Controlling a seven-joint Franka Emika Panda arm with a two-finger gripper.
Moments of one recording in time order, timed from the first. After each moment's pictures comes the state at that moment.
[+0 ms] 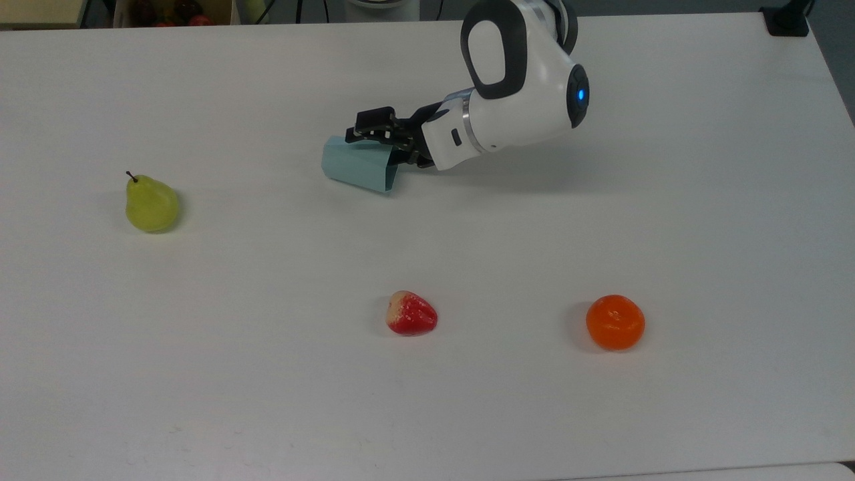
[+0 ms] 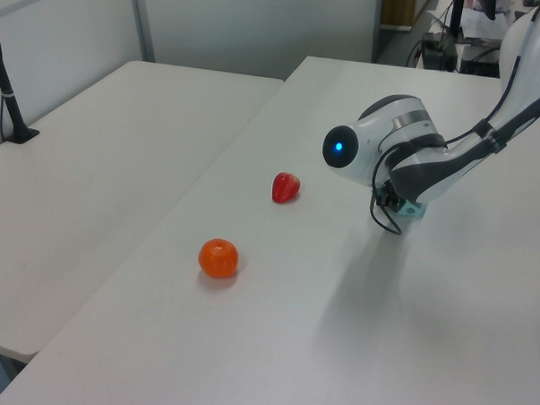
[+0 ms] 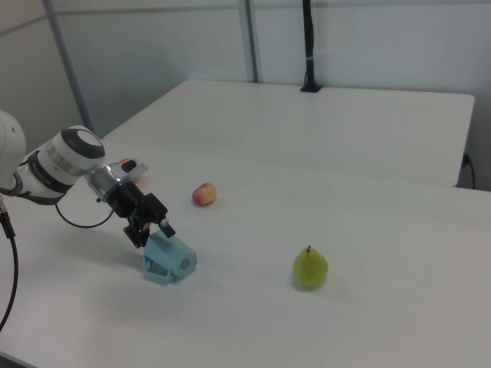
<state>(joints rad) 0.40 0.51 0.00 -1.69 -0.76 1.58 0.62</state>
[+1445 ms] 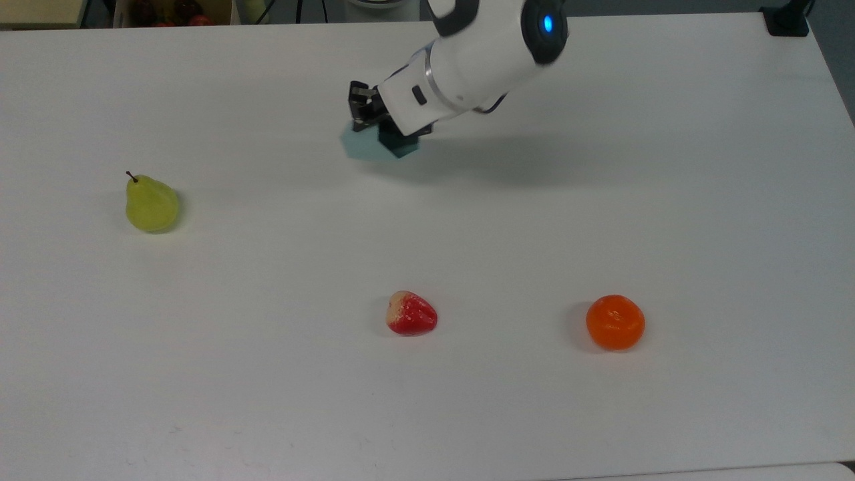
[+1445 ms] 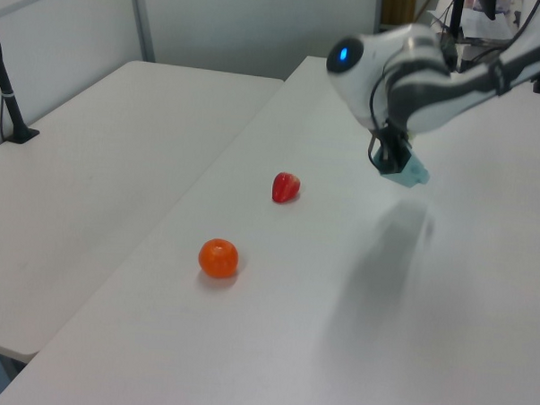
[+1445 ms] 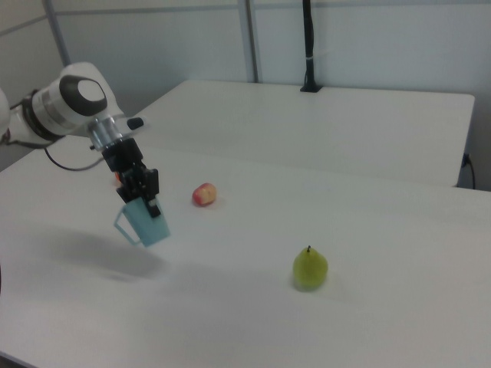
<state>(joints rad) 0.32 0.37 -0.01 -1.61 -0.50 1.59 0.40</state>
